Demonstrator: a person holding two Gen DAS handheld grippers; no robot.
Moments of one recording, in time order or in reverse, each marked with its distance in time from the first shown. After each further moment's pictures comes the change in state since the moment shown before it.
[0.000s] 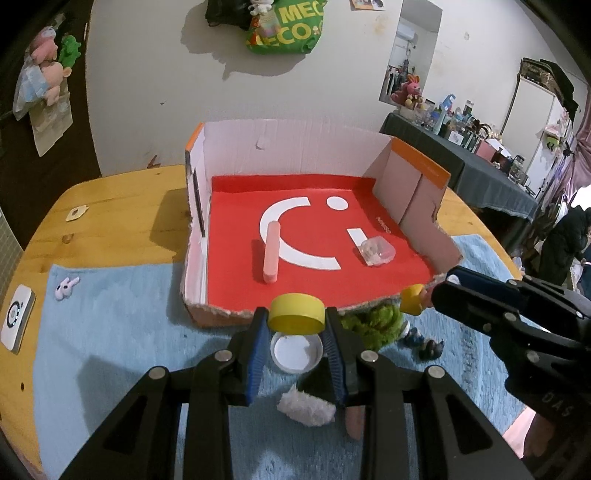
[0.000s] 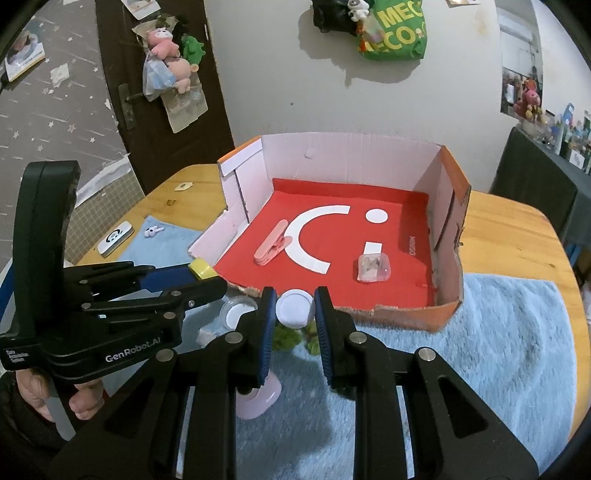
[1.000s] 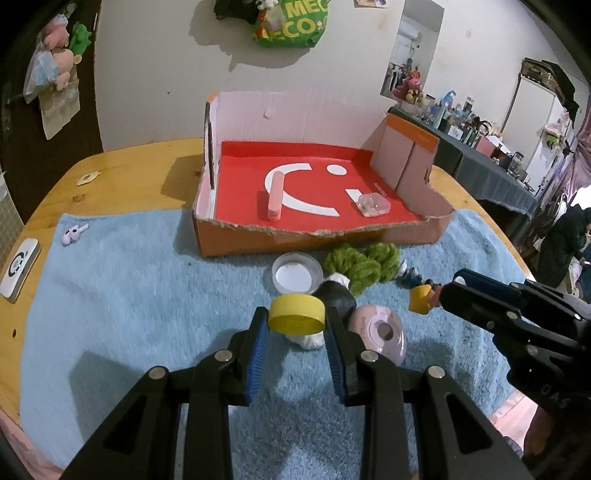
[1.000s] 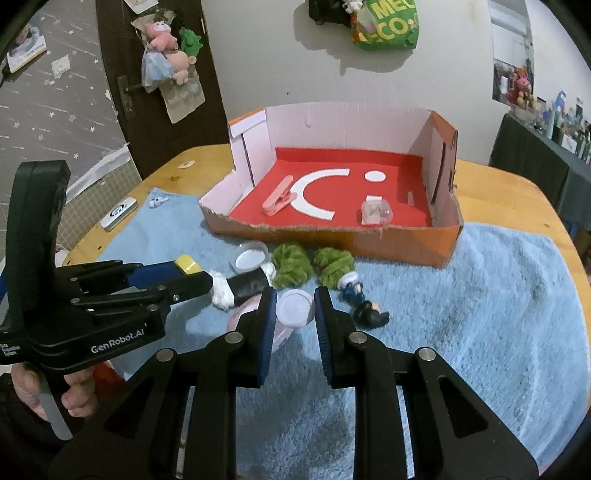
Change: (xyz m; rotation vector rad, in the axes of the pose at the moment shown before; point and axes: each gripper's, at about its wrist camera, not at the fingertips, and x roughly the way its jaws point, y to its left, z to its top) left arm -0.015 0.001 -0.058 -0.022 0.009 0.000; right arm -0.015 0.015 -0.054 0.017 0.015 -0.020
